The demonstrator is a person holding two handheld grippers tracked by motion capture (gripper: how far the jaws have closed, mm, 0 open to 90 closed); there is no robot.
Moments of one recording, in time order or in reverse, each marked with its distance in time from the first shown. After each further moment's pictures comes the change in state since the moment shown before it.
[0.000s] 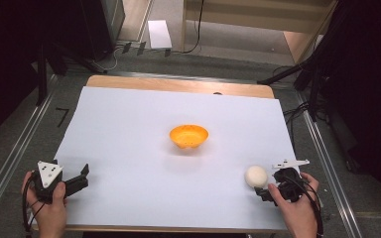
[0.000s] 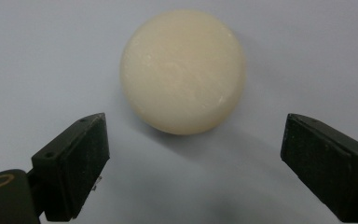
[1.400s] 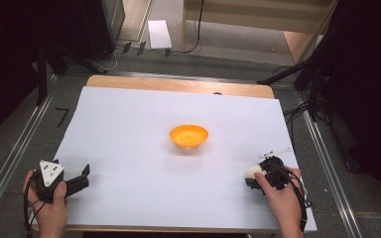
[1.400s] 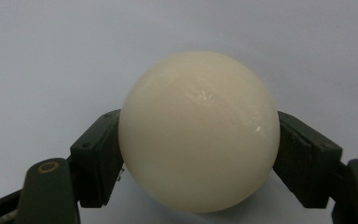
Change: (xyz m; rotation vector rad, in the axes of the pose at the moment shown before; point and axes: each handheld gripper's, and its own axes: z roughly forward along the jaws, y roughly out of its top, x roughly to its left) left arm -0.001 0.001 0.002 0.015 -0.010 0.014; right arm 0.007 0.031 0.030 0.086 -0.010 0.048
